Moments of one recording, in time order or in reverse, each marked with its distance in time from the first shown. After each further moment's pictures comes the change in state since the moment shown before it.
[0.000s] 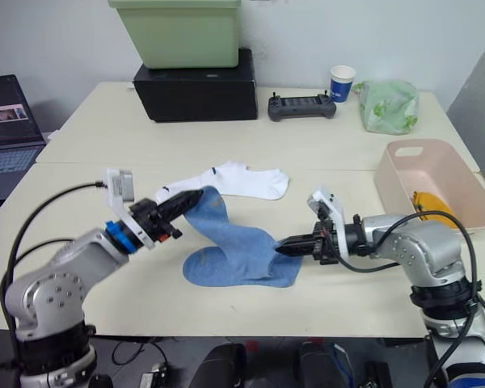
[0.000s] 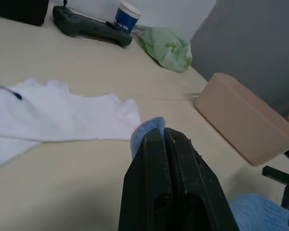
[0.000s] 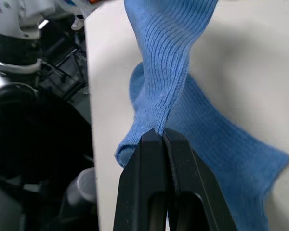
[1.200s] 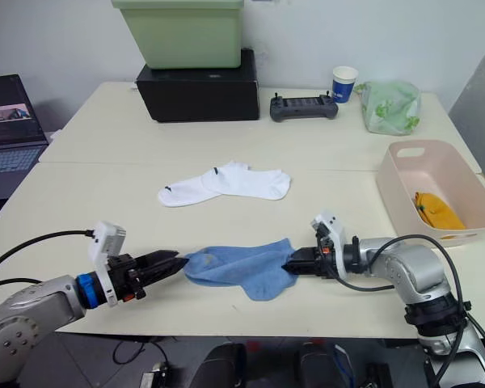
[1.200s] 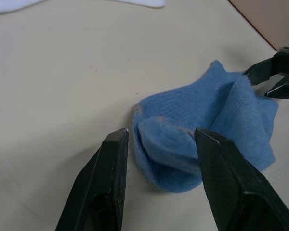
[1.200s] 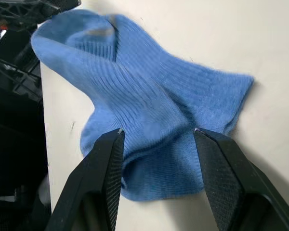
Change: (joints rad) left arm 0.273 0.453 -0.153 0.093 0.040 -0.157 -0.283; right arm 0.131 0.070 0.085 0.090 -0.139 -0.135 -0.133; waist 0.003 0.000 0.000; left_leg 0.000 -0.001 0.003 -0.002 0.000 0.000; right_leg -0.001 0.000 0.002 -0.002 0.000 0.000
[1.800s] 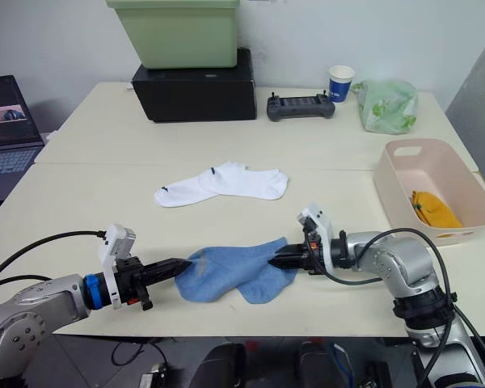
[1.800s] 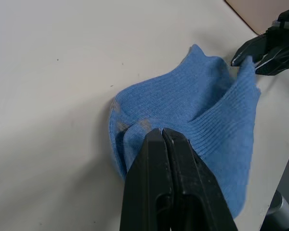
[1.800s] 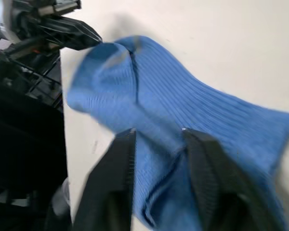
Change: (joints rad) left arm 0.003 -0.001 0.007 -0.017 0.021 0.019 -0.059; right arm -0.060 0.060 -0.011 -0.051 0.069 0.065 -0.030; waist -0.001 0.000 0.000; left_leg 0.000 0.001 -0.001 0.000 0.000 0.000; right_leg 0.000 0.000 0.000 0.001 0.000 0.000
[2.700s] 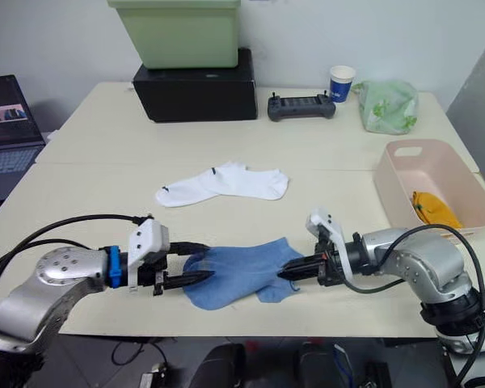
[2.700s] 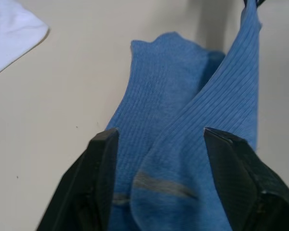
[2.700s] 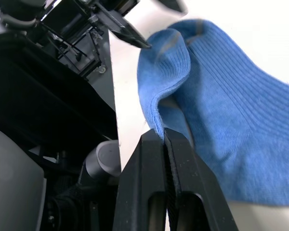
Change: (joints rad) left arm -0.263 0.085 -0.356 0.145 0.489 -0.538 -0.355; right arm 0.027 -0.196 0.023 -0.137 0.087 -0.023 0.149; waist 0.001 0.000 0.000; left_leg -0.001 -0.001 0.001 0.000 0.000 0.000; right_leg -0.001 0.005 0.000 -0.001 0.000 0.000
